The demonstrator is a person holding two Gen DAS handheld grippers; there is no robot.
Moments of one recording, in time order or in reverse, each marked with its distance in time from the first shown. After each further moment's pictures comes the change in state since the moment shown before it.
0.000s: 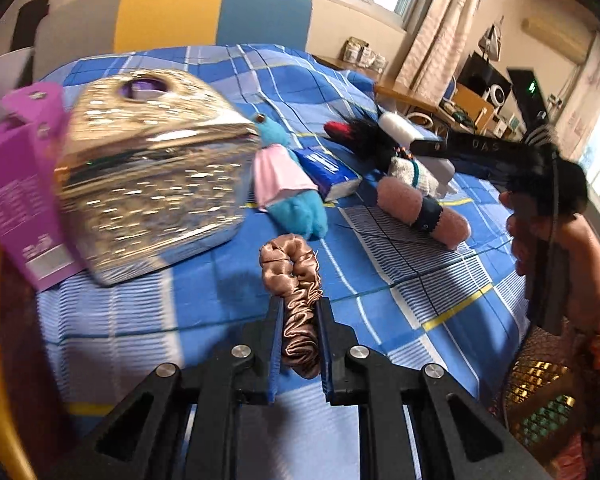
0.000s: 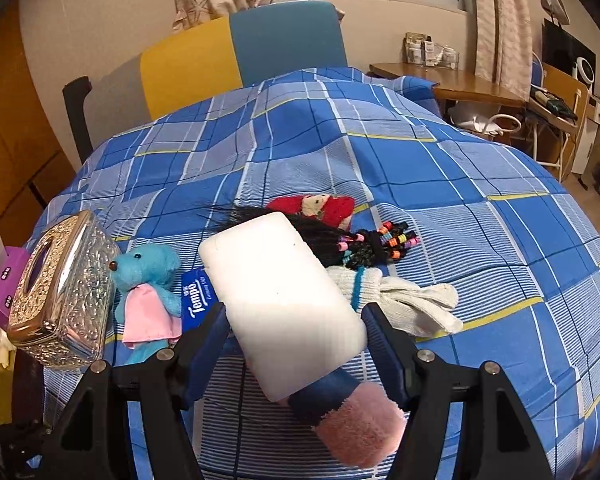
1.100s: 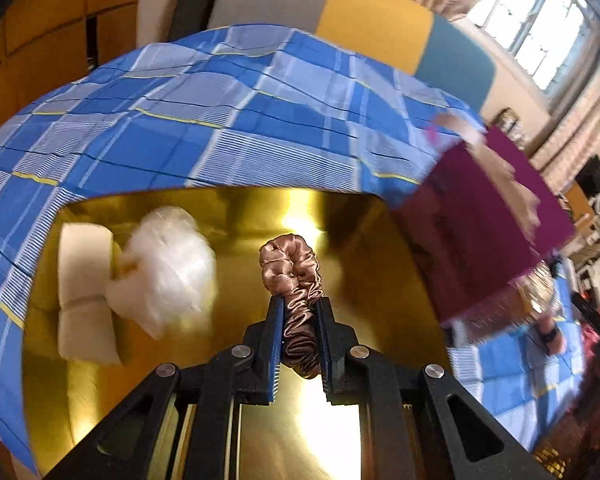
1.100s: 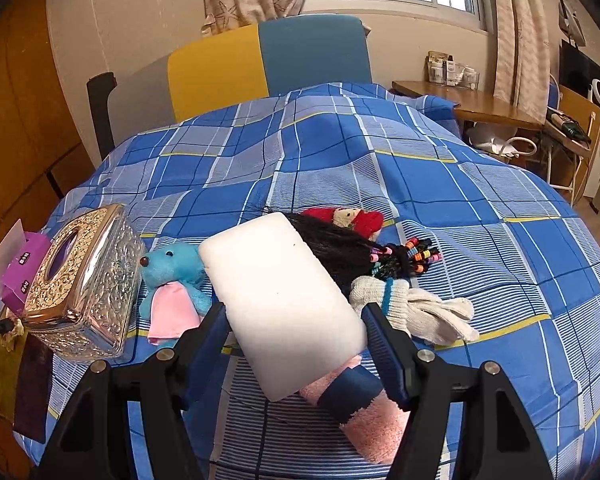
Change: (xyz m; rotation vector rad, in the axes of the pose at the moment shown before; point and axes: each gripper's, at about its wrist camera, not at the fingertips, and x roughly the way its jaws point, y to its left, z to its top) left arm -0.085 0.261 0.025 -0.393 0.010 0.301; right arm -0.010 0.020 -0.001 -0.062 -0.043 0.043
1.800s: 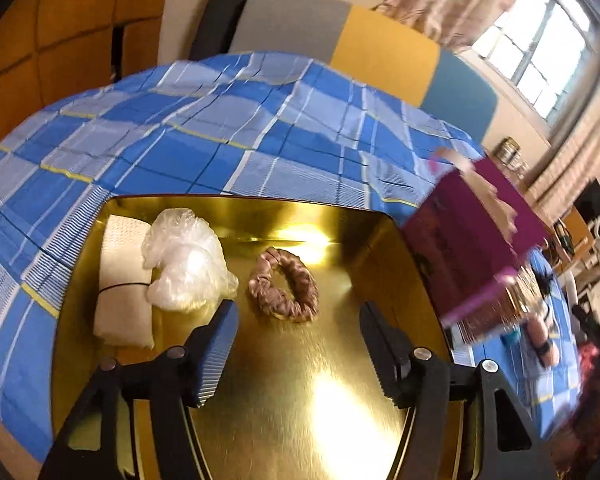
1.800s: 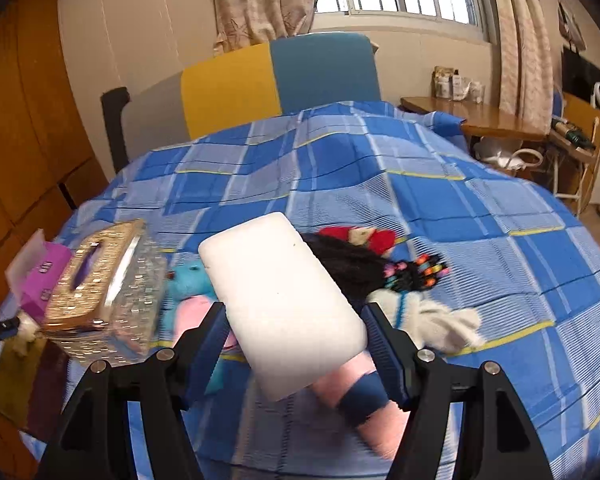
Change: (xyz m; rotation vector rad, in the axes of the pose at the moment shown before) left arm -0.045 0.018 -0.028 -0.036 -0.122 -0.015; right arm -0.022 0.016 -0.002 0.000 -0.061 0.055
